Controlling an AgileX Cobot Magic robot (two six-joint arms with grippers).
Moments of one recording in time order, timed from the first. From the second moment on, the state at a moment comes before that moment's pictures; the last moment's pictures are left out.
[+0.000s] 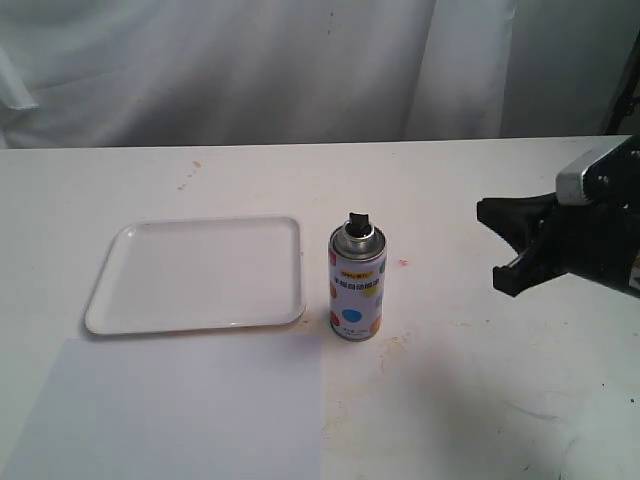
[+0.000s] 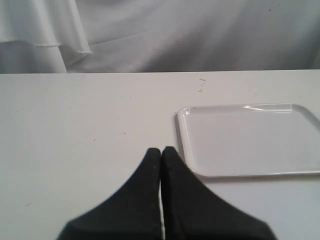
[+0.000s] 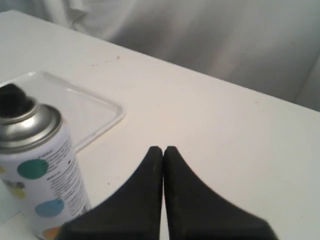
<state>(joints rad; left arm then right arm) 0.00 0.00 0.00 -0.02 0.32 0.04 0.09 1.66 -0.54 -0.89 -0.90 0.39</state>
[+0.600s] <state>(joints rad) 0.00 0.00 0.00 -0.02 0.32 0.04 0.09 1.89 -0.54 -1.12 -1.06 0.37</state>
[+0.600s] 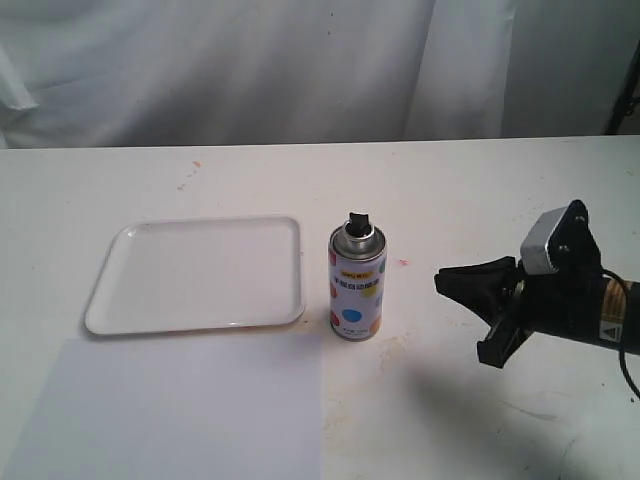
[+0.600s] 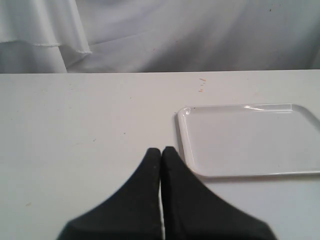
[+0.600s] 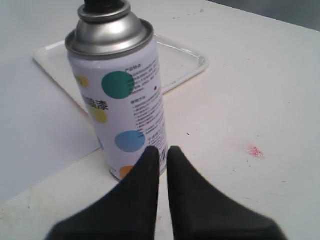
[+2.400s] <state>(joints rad) 0.00 0.00 0.00 -0.02 0.32 0.04 0.39 1.94 -0.68 -0.89 -0.91 0.50</state>
